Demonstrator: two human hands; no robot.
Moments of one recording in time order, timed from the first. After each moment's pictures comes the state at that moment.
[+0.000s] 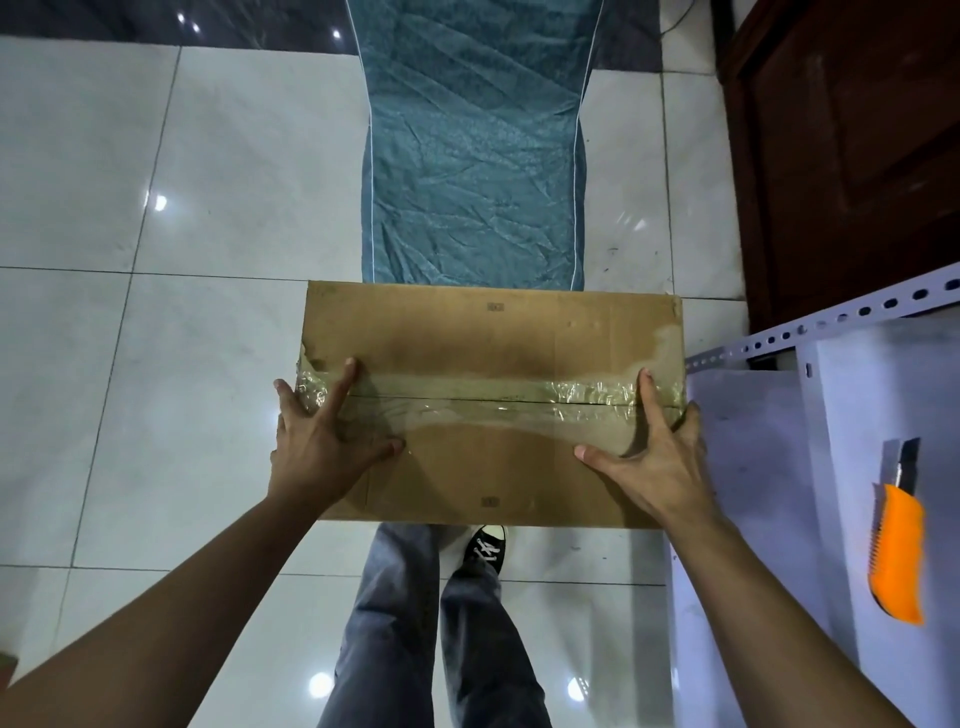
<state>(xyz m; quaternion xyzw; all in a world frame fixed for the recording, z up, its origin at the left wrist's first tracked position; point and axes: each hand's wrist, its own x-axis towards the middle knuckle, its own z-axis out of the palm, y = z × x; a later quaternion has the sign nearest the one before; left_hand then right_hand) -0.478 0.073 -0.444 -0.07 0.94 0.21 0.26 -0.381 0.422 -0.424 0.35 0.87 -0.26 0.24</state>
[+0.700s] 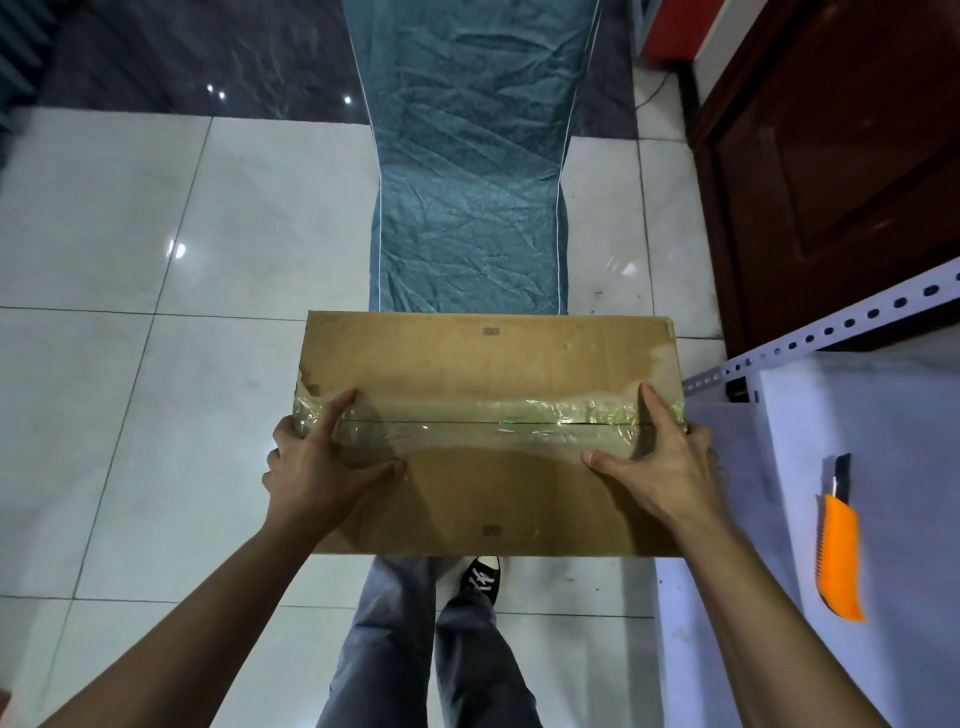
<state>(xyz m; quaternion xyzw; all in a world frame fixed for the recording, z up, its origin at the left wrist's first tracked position) -0.460 0.088 -0.360 -0.12 0.94 0.23 0.22 -0.382 0.434 -0.346 0.37 0.87 -0.26 0.20</state>
